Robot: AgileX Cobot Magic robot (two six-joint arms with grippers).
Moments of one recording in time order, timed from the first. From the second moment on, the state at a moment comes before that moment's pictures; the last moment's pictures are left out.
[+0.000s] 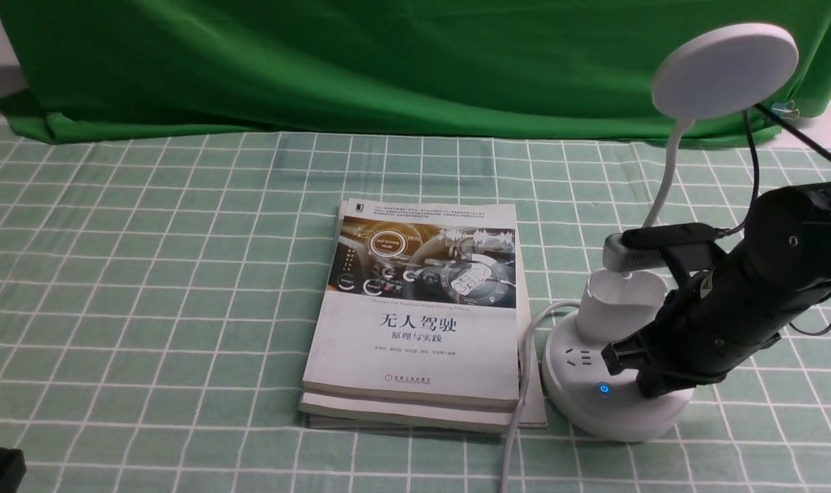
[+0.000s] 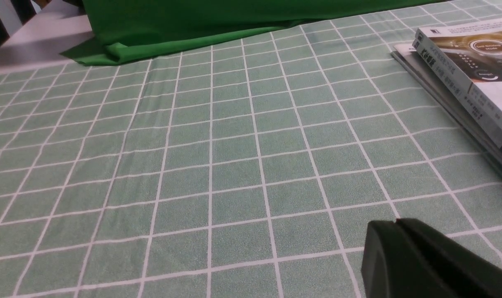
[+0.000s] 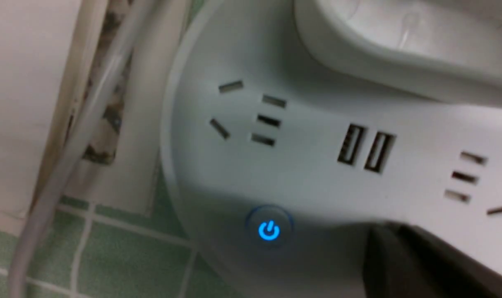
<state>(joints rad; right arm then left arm) 0.33 1.69 -0.99 0.09 0.74 -0.02 0.02 0.00 0.01 -0.16 0.31 0.39</state>
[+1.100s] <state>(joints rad) 0.28 0.70 -0.53 0.03 0.55 0.06 0.02 0.00 0.01 -0.16 0.31 0.39</state>
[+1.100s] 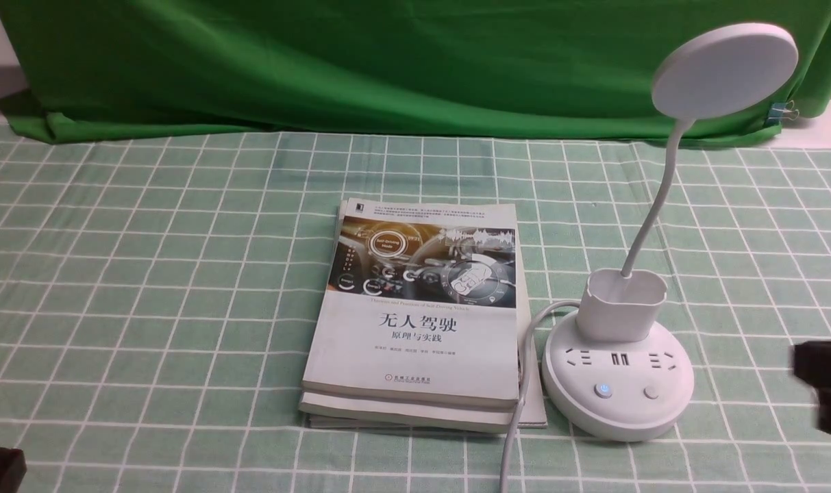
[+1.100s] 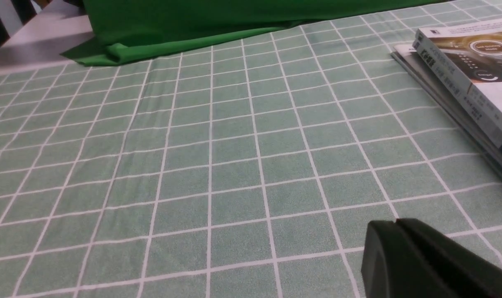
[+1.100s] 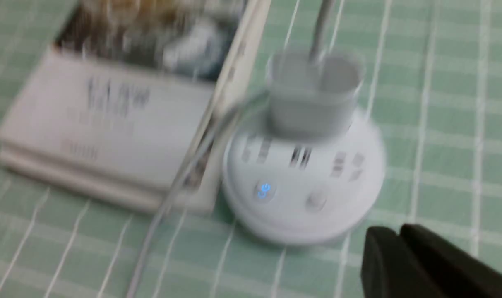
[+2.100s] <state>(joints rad) 0.10 0.00 0.01 -0.01 0.24 0.00 0.02 0.00 0.01 -0.16 0.31 0.39</state>
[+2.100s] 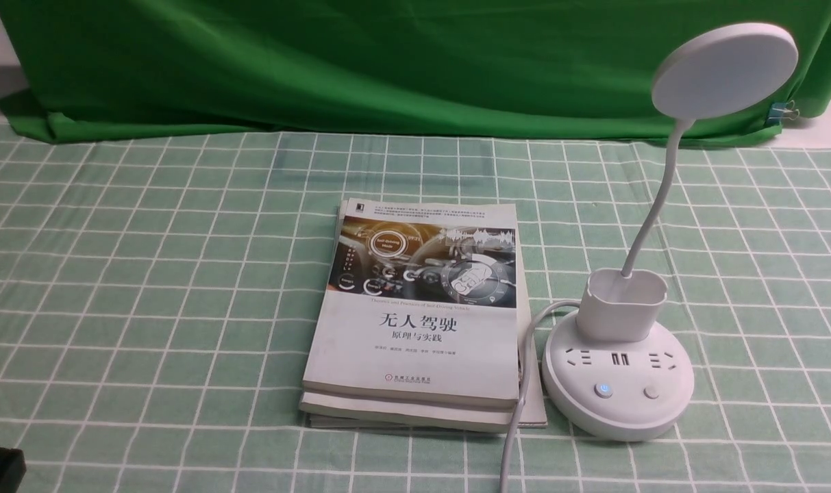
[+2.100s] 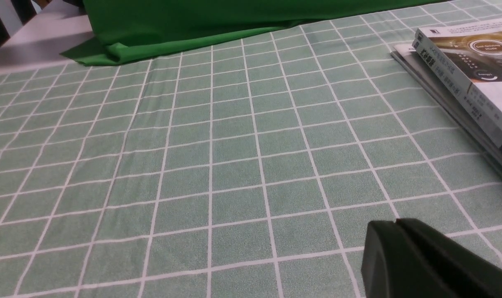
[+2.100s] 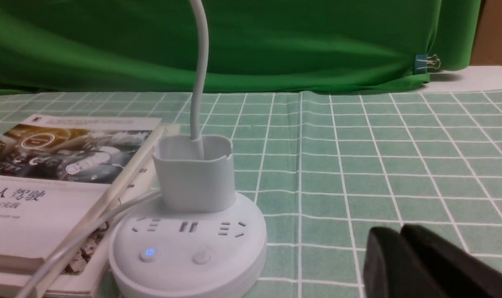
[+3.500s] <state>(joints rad) 0.10 0.00 0.01 -0.01 0.24 0.00 0.02 0.00 0.01 -0.16 0.31 0.39</state>
